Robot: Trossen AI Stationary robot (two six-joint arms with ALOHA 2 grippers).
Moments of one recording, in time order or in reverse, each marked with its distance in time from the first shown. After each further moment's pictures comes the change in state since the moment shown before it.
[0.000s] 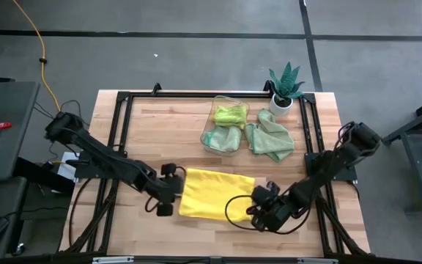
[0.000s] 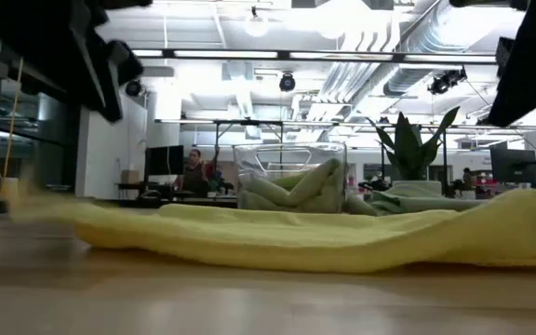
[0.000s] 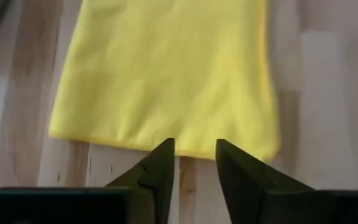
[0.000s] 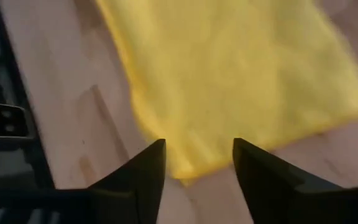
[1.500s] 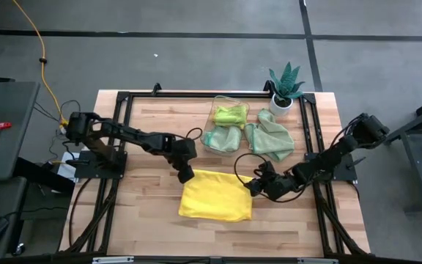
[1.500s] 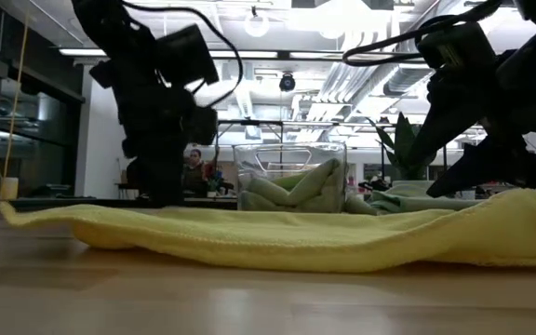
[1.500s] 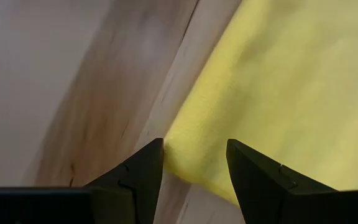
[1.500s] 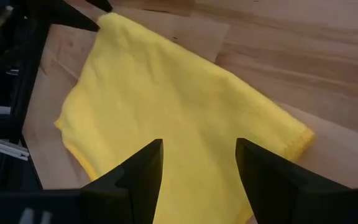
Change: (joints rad) left arm 0.564 0.169 -0.112 0.226 0.463 -0.015; right arm -0.197 -0.171 -0.503 0.590 0.079 0.381
